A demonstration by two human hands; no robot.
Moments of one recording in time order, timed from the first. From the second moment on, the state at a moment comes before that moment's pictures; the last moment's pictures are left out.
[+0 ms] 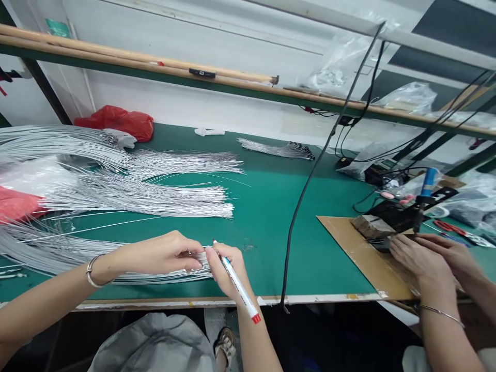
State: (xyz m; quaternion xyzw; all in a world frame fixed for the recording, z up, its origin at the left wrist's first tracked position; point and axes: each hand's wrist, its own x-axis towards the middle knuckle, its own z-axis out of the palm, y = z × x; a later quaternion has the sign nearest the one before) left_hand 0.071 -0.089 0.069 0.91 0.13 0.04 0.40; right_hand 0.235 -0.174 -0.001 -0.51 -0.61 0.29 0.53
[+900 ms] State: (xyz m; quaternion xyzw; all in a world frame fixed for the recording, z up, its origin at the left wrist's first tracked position) left_hand 0.072 -0.083 0.049 0.84 0.20 0.07 0.50; right_hand 0.220 -0.178 -0.033 -0.56 -0.58 -0.04 0.59
